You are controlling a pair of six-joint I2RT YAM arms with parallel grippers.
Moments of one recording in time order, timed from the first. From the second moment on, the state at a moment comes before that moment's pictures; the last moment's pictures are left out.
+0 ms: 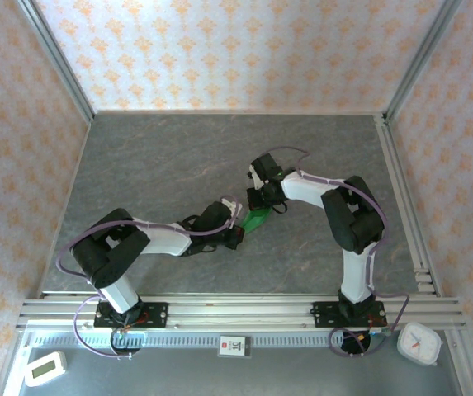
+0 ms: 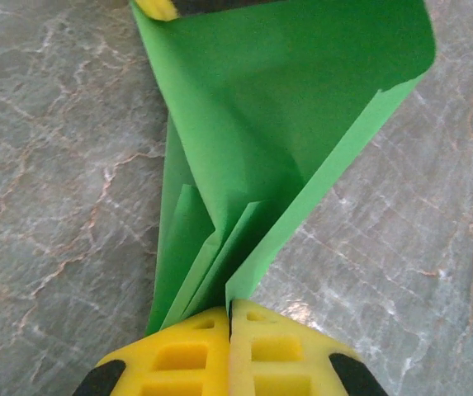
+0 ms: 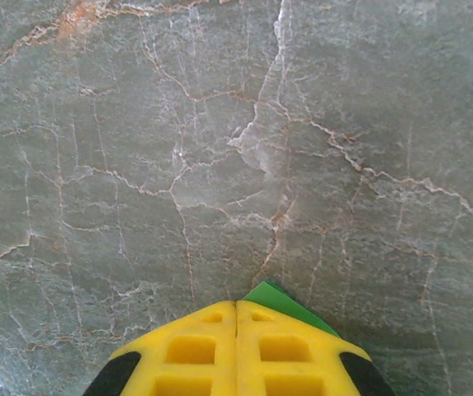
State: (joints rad) left arm -0.76 1.67 0.65 0.25 0.15 -0.46; right arm 0.56 1.96 1.24 -0.45 -0.19 0.29
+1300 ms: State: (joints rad) left arm -0.80 1.67 0.68 0.23 0.19 -0.63; right arm 0.55 1.26 0.60 -0.26 -0.15 0.74
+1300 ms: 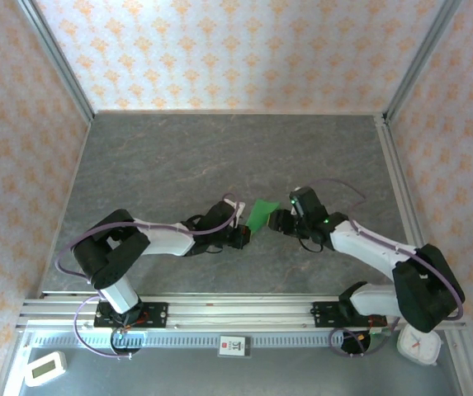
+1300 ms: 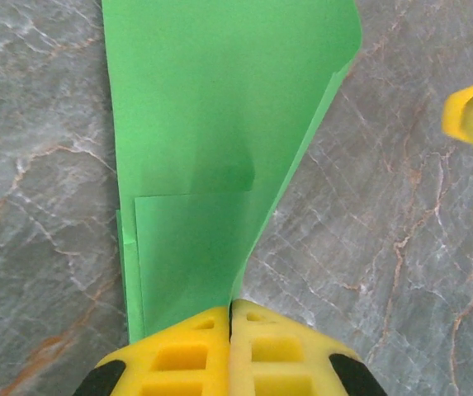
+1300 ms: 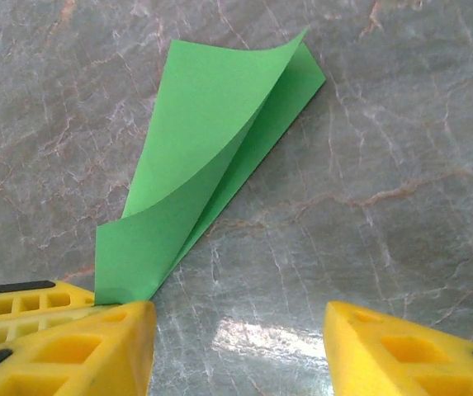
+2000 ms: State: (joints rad) left arm -0.80 1.70 0.76 0.15 0.19 -0.64; right arm 0.55 1.31 0.60 -0.13 -0.21 0.77
